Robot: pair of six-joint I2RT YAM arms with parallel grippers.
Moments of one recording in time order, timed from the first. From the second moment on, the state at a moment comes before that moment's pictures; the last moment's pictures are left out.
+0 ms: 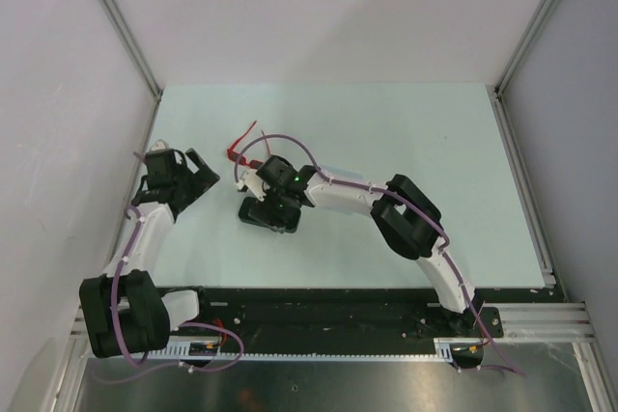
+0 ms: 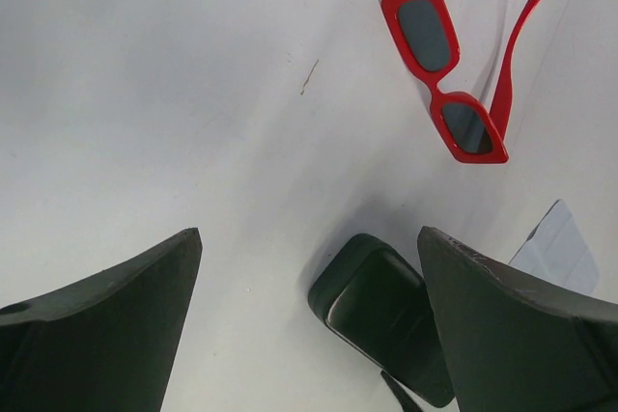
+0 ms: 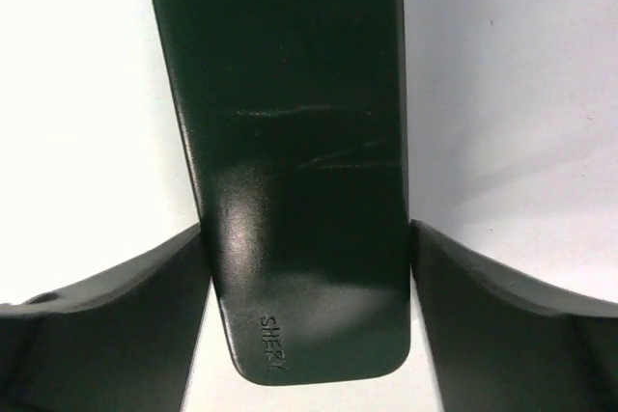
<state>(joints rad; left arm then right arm) 0.14 1.16 0.74 -0.35 0.06 -0.57 0.99 2.22 1.74 -0.51 -0.13 -0.21</state>
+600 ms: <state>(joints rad) 0.17 1.08 0.81 -0.37 0.19 -0.55 0.95 2.18 1.75 -0.52 -0.17 -0.15</state>
